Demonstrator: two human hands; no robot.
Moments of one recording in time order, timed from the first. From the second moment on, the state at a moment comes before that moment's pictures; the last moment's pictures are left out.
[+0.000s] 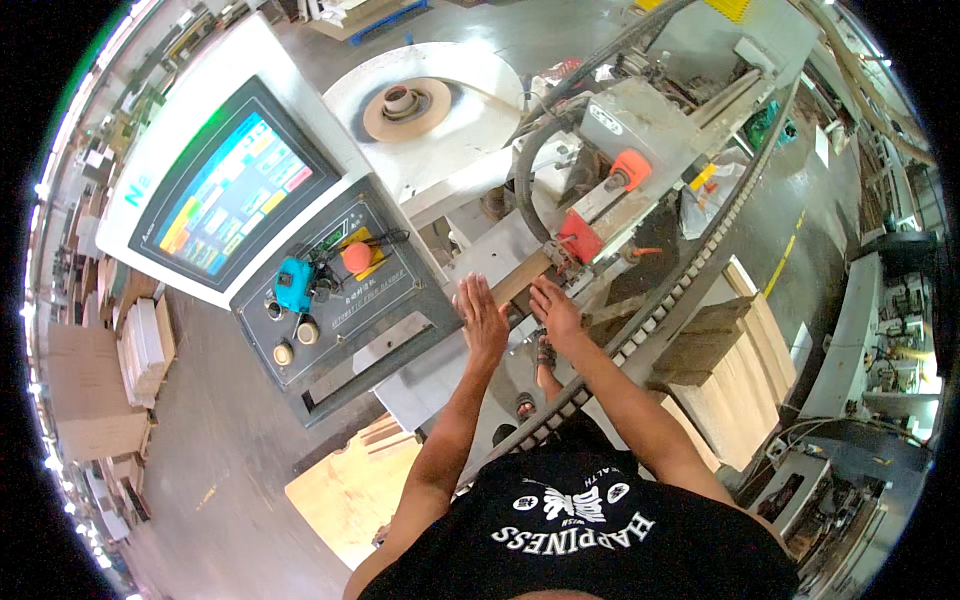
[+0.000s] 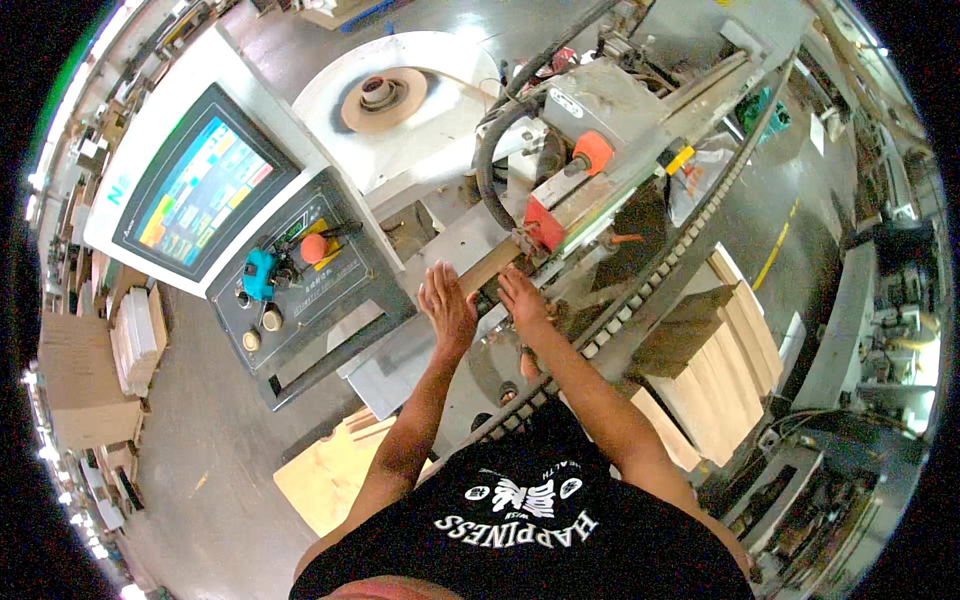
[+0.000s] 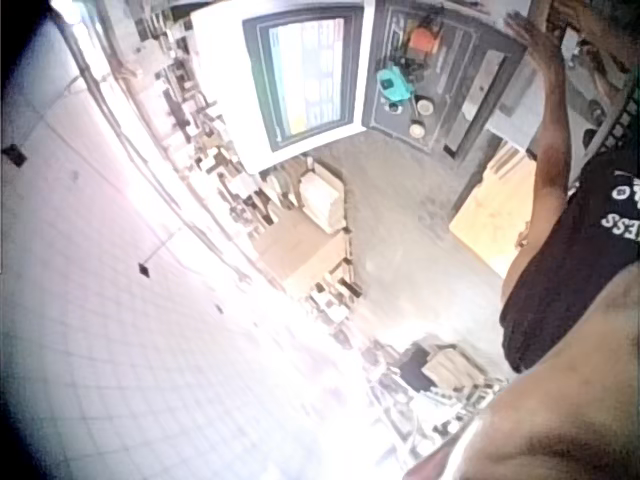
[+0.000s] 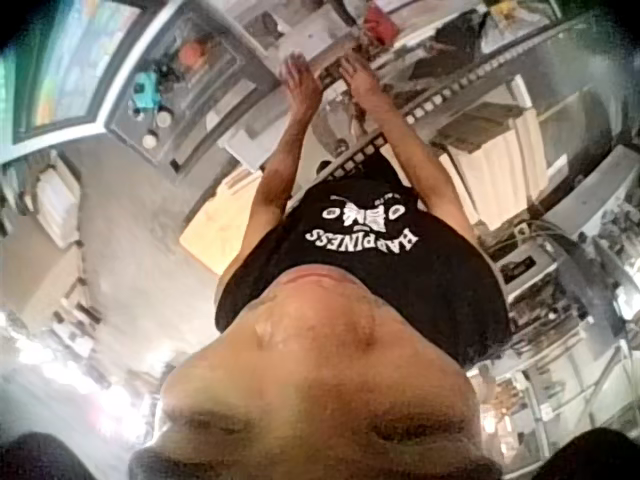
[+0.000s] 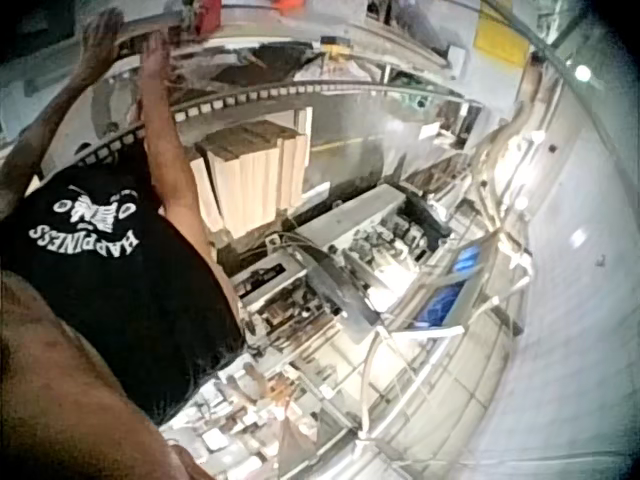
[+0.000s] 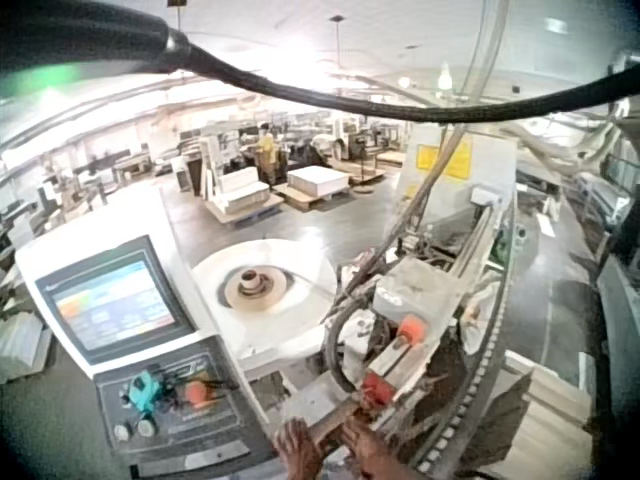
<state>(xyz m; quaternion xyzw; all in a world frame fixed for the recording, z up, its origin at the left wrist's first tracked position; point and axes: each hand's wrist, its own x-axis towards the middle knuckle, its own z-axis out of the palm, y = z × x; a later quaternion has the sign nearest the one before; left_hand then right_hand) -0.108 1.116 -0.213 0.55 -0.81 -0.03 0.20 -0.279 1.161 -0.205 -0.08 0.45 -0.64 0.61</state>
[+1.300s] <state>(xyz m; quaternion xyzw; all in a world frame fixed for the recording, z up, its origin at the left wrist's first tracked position) -0.162 1.292 -0.105 0.16 -0.97 -0.07 0.14 -0.321 1.393 -0.037 -0.57 0.81 0.01 0.12</state>
